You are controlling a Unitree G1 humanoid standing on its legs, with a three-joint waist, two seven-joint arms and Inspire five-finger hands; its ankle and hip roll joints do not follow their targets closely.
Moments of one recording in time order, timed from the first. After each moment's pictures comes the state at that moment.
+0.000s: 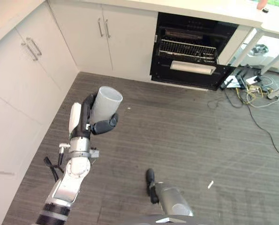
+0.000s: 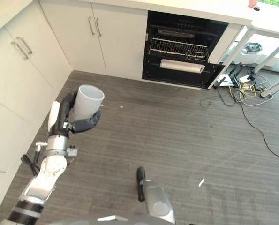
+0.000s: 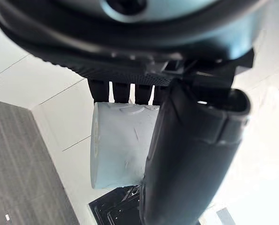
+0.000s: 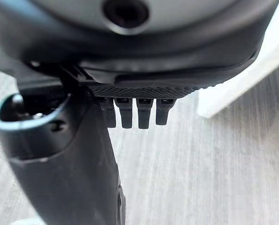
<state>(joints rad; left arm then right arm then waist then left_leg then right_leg) 0.09 0.44 -0.13 -0.08 0.13 -0.10 0.39 0.17 -0.27 0.18 1.13 0.12 -0.10 -0.16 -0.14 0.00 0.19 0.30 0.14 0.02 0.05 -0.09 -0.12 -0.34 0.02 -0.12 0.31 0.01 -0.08</state>
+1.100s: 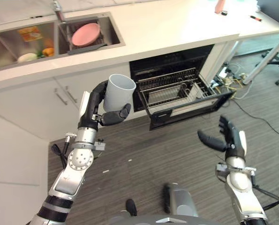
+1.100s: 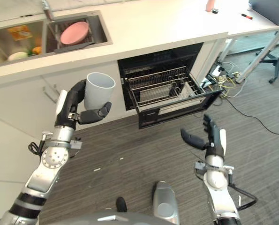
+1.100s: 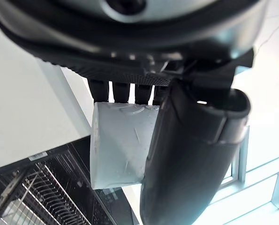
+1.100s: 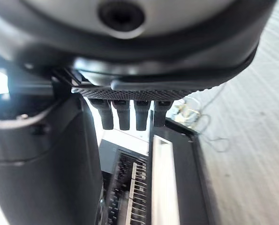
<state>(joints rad) 0.02 0.48 -0.16 -0.20 0.01 -0.12 0.29 0.18 -0.34 -0.08 -0.02 0.09 -0.12 -0.32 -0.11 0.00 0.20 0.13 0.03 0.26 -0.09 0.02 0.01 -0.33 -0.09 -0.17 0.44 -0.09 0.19</state>
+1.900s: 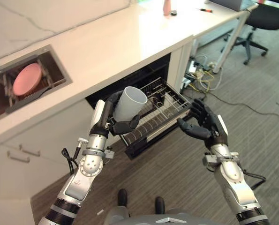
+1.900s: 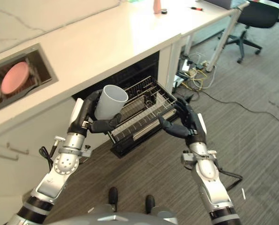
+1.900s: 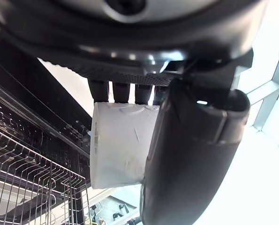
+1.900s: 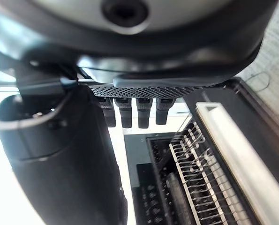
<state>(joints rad) -0.01 0.43 -0.27 -0.12 0.13 -0.13 0.31 0.08 -0.42 0.16 -0.08 0.45 -0.19 -0.12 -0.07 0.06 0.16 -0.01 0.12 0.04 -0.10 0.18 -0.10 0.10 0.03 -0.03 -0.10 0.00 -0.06</state>
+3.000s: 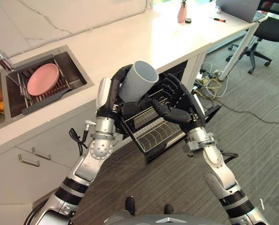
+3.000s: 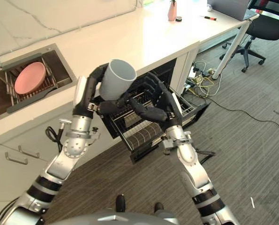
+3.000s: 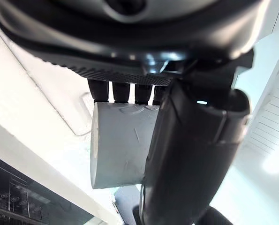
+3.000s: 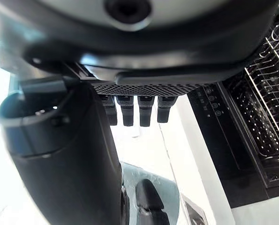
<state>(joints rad) -0.22 0.43 -0.36 -0.14 0.21 -0.12 0.43 -0.10 -0.35 0.35 -0.15 0.55 -0.20 -0.12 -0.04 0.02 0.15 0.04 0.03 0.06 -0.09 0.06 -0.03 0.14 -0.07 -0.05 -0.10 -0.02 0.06</state>
